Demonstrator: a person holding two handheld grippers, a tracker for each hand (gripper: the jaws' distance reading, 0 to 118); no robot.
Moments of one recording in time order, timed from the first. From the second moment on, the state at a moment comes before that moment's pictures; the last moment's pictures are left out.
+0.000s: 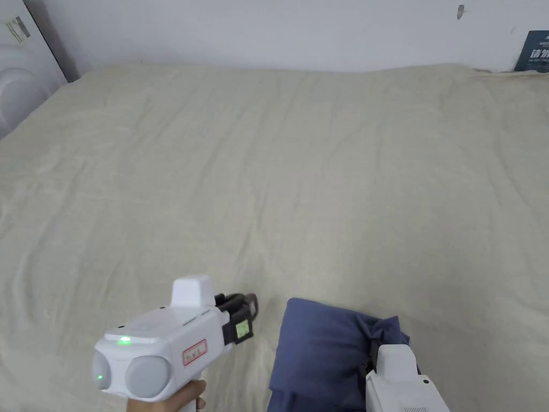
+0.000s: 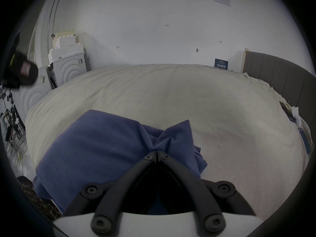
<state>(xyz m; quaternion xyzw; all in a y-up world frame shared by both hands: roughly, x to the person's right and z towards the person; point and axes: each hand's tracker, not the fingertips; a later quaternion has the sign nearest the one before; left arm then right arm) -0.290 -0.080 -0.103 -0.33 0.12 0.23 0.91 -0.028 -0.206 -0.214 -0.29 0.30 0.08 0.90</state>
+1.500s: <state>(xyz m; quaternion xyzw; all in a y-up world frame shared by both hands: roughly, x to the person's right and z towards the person) -0.412 -0.059 -0.127 -0.45 0.15 0.16 0.87 0.042 -0.018 -0.251 -0.13 0.32 0.01 0.94</state>
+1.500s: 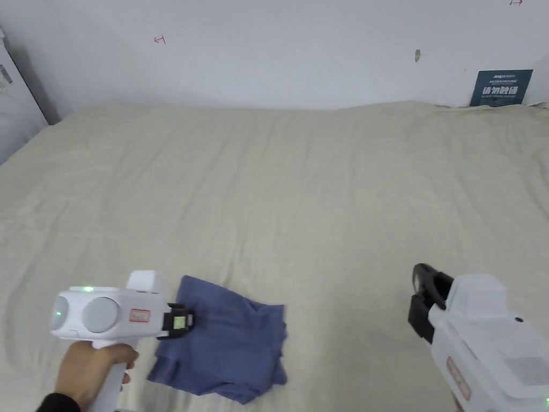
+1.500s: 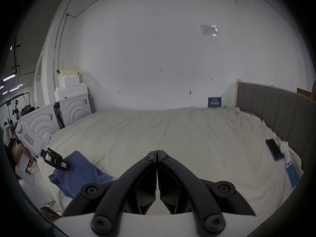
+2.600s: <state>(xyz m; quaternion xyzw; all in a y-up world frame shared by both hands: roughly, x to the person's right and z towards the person) -0.556 -0.057 -0.052 -0.42 0.45 0.14 0.77 0.052 0.024 -0.261 -0.10 0.27 0.03 0.96</state>
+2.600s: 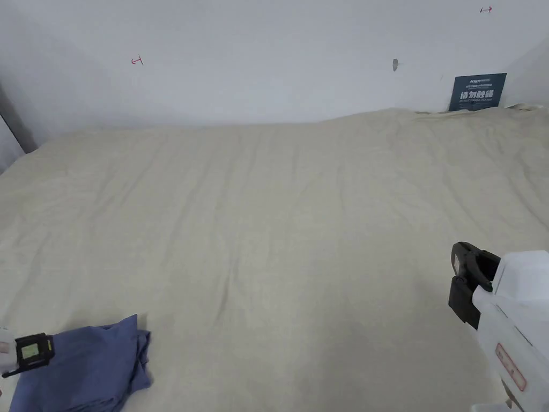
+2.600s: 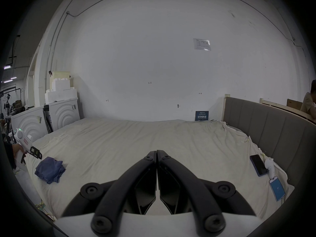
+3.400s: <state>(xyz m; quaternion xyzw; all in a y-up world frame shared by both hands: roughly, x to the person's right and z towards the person) -0.304 0.115 -0.097 -0.08 0.30 0.02 0.95 0.138 0.081 -0.249 -0.03 0.23 0.02 0.97</state>
